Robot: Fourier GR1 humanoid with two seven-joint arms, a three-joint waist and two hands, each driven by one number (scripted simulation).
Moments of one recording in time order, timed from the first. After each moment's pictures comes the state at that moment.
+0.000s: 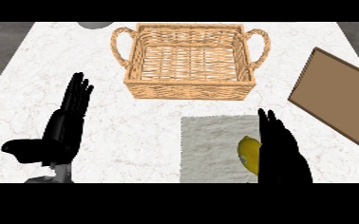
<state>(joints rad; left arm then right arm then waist) -0.01 0.23 -0.16 -1.68 0.19 0.27 -0.02 0.04 -0.01 0.54 -2.12 1.15 0.34 1.15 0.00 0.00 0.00</state>
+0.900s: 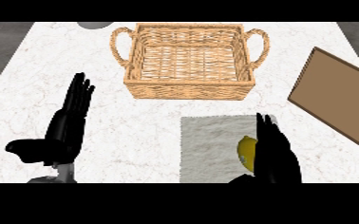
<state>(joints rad) 0.00 0.20 -0.14 -1.67 0.15 0.25 -0.02 0.08 -0.01 0.48 -1.97 1.12 0.26 1.09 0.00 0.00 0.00</state>
